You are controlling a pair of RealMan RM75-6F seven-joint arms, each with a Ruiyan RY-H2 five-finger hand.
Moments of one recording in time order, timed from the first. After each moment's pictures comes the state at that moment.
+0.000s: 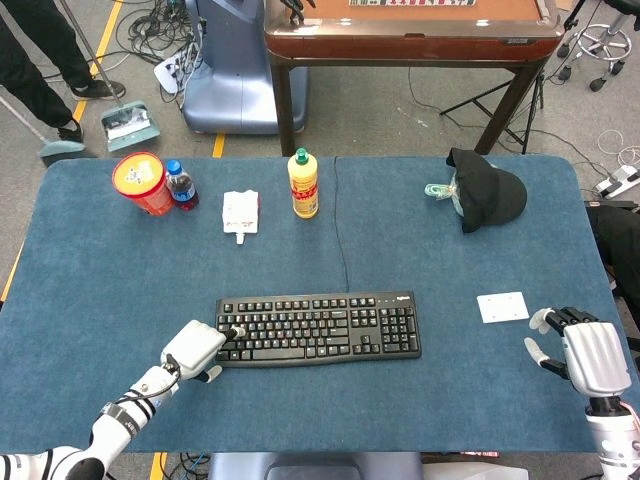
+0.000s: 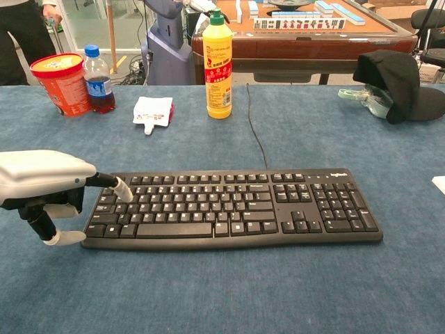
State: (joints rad) left arm -0.65 -1.28 -0.03 -1.88 1.04 0.86 0.64; right arm 0.08 -1.18 0.06 -1.53 -1.59 1.56 0.02
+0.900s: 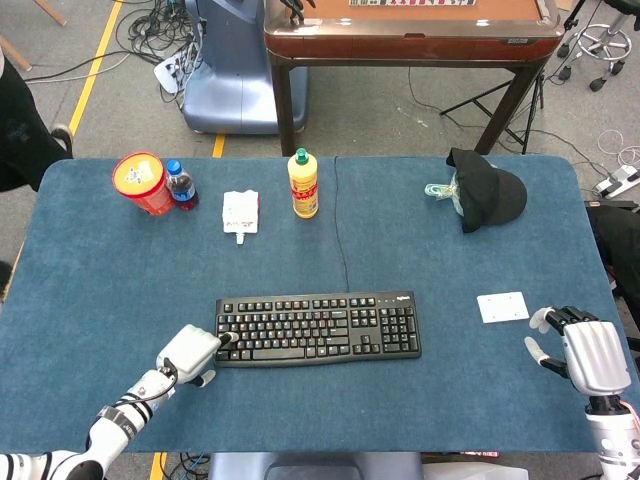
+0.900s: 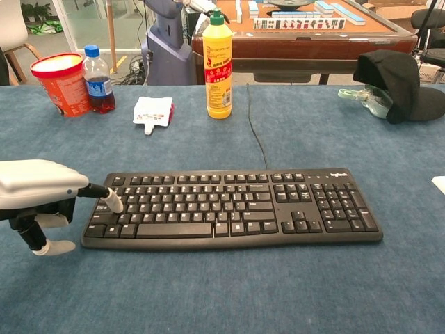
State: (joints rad) left arm -0.69 -1.28 0.05 -1.88 1.00 0.91 0.64; right arm 0.08 -1.18 0.06 -1.53 -1.58 1.56 0.02
